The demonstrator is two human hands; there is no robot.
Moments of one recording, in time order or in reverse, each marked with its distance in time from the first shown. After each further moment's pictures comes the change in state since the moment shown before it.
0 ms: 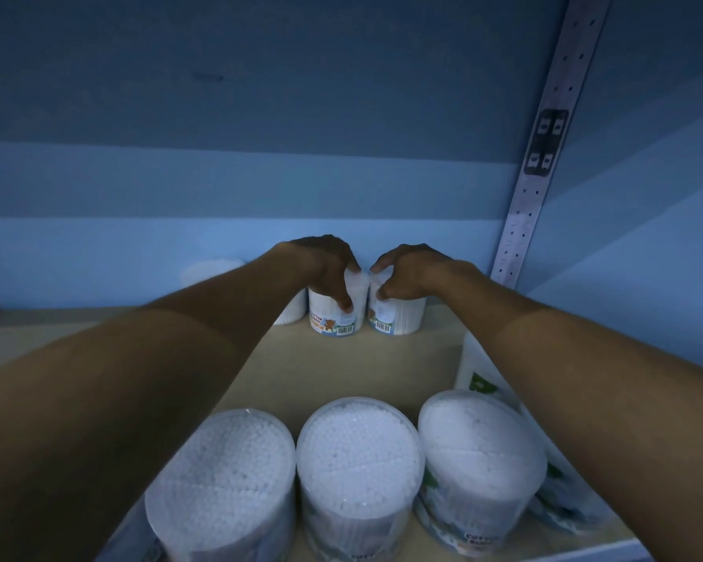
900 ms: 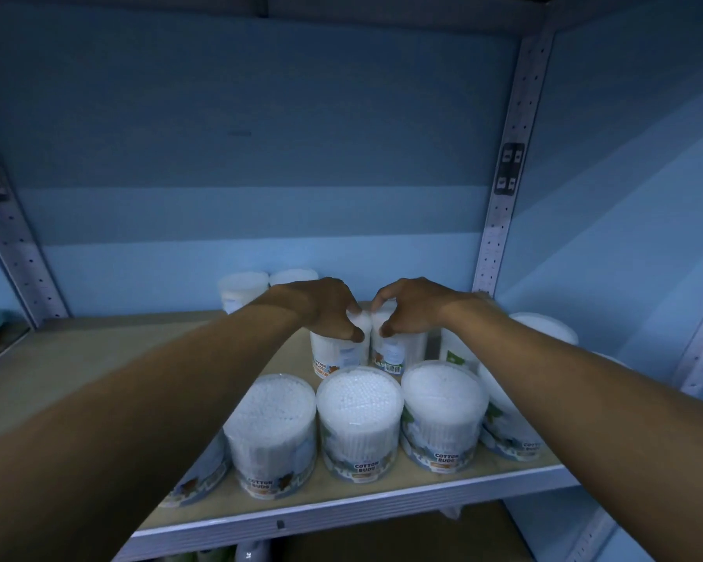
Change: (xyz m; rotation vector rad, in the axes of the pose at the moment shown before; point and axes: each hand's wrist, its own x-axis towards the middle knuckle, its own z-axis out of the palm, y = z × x) left_hand -0.116 0.038 -0.012 -0.034 -0.082 0.040; right_hand -0.104 -0.013 -0.006 0.128 -0.083 -0.092
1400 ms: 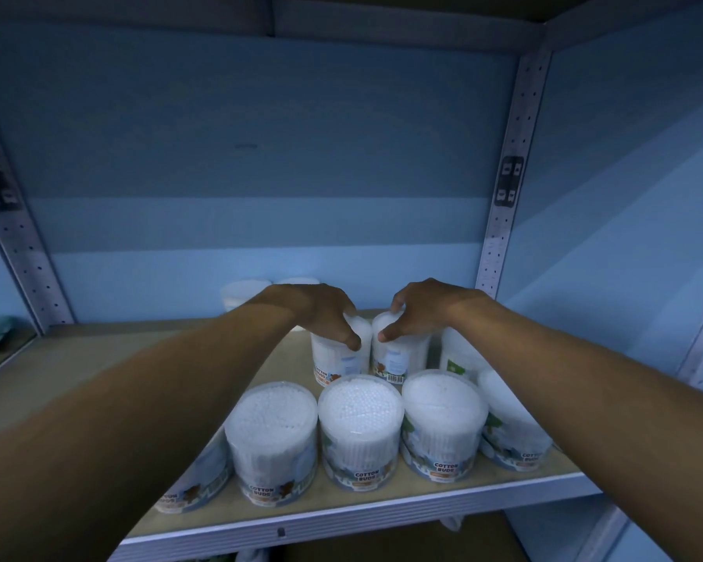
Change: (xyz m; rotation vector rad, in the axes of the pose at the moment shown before) left_hand -0.007 -0.003 -0.014 -0.050 -0.096 -0.060; right_hand -0.009 -0.004 -0.020 -0.170 -0.039 0.121
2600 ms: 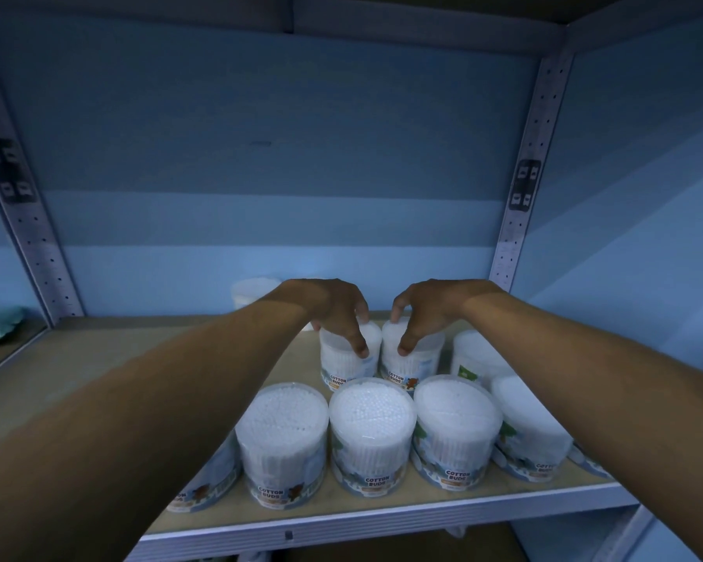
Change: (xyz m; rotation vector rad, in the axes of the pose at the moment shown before) left_hand 0.009 -0.003 -0.006 -0.068 -0.037 0.033; right_hand 0.002 -0.012 -0.016 -0.129 -0.127 -0.103
